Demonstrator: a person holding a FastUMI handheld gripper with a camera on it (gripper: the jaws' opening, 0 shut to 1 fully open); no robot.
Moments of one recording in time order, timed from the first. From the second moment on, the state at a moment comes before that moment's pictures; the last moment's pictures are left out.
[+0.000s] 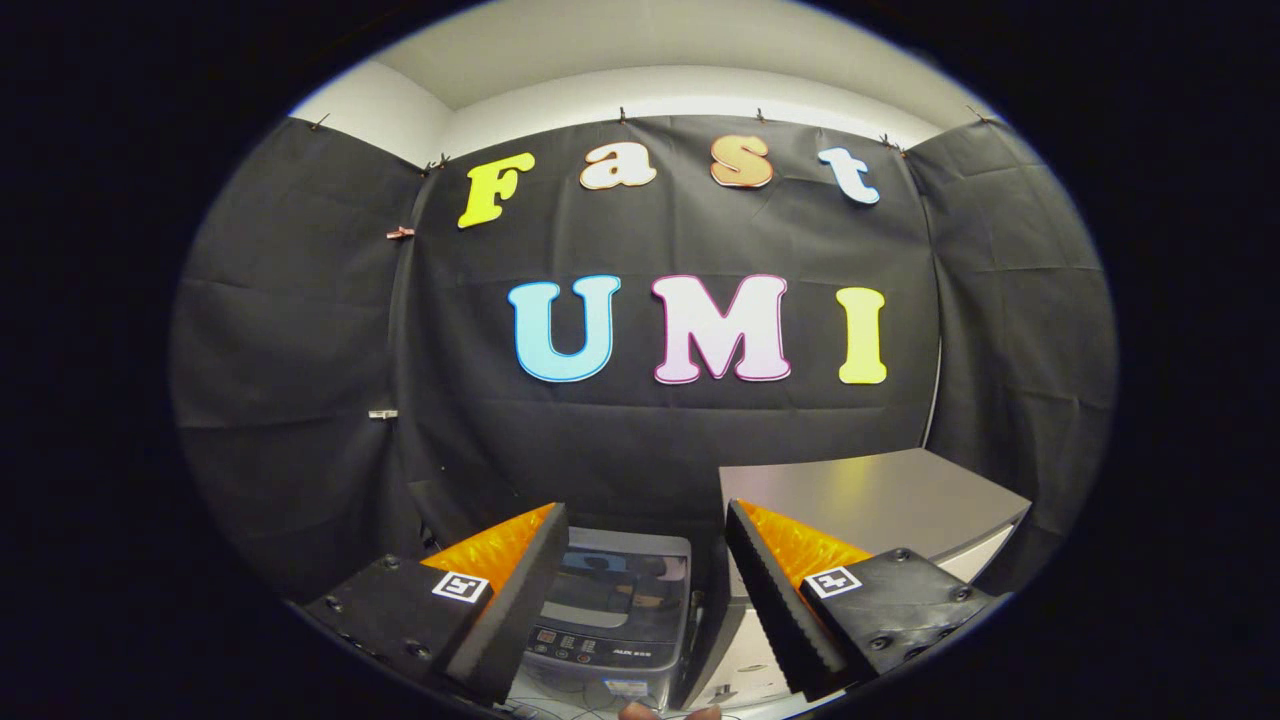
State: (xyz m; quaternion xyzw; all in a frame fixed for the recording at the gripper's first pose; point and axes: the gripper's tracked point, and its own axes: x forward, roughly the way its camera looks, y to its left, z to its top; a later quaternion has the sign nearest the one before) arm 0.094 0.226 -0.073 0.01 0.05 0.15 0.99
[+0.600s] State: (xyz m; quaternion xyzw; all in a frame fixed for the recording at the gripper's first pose) arm 0.071 0.165 -0.057 0.02 0.04 0.10 0.99
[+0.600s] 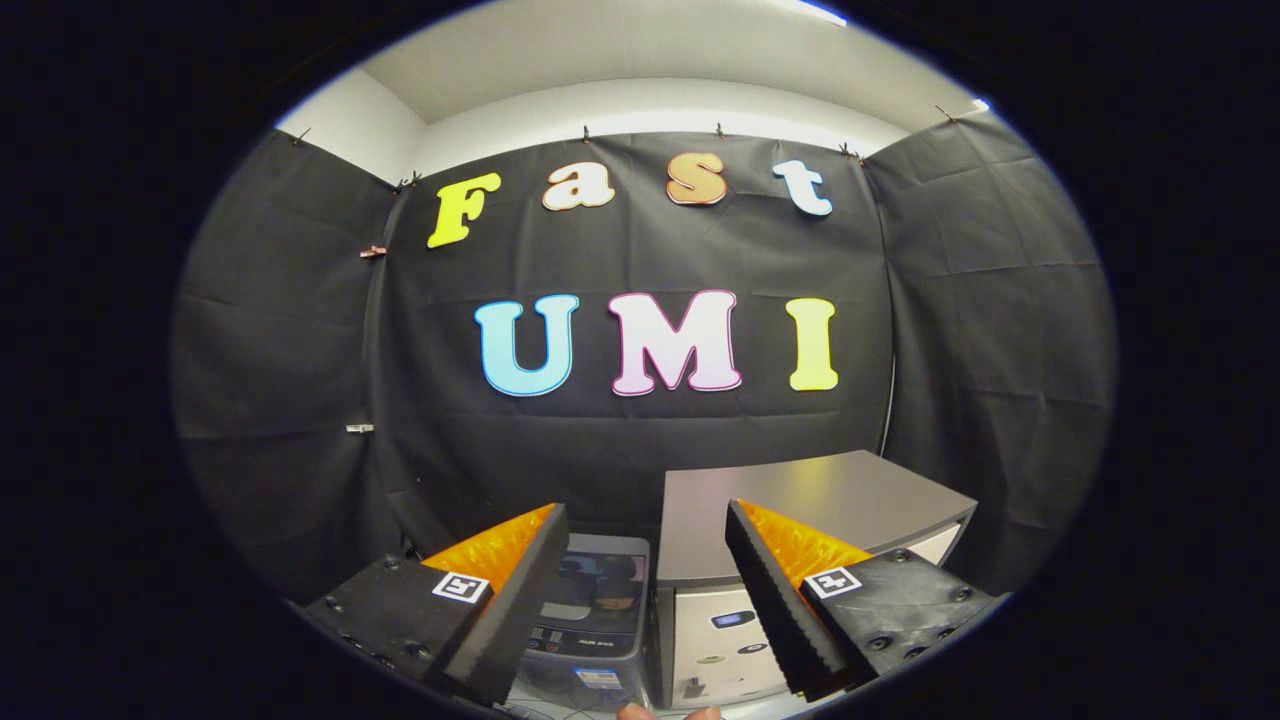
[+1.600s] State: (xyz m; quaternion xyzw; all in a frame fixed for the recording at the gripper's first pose) arm 0.048 0.157 -0.027 0.02 0.02 0.10 0.99
